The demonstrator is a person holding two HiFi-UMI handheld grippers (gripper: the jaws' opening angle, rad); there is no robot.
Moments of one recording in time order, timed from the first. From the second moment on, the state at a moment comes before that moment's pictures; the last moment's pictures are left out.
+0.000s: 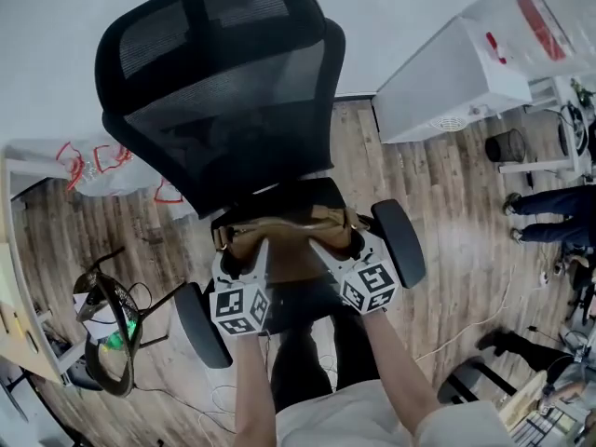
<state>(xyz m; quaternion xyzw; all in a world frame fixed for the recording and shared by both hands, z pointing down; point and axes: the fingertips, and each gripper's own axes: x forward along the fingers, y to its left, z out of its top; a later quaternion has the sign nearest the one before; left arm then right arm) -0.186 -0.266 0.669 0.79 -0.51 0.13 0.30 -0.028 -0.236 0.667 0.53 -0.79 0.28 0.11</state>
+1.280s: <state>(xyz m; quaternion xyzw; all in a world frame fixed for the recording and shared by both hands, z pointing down) -0.172 -0.045 0.418 0.75 -0.61 0.04 0.23 -0.012 -0.055 0.426 0.43 -0.88 0.19 0.08</state>
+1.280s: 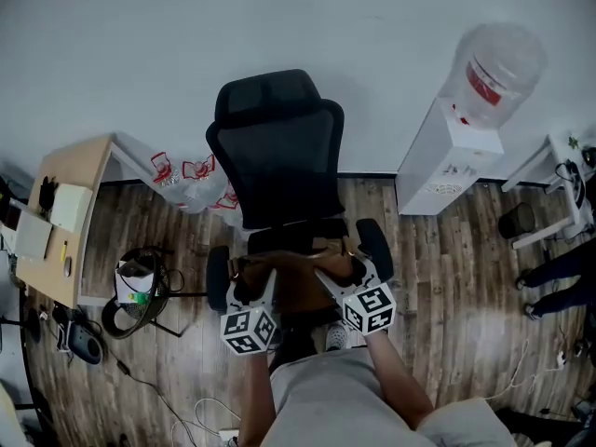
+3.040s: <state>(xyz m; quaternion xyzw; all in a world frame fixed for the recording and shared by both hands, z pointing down) -0.159 0.019 0.425 0.75 -0.61 0.05 0.24 0.000 0.000 0.437 0.41 -0.89 0.19 0.08</state>
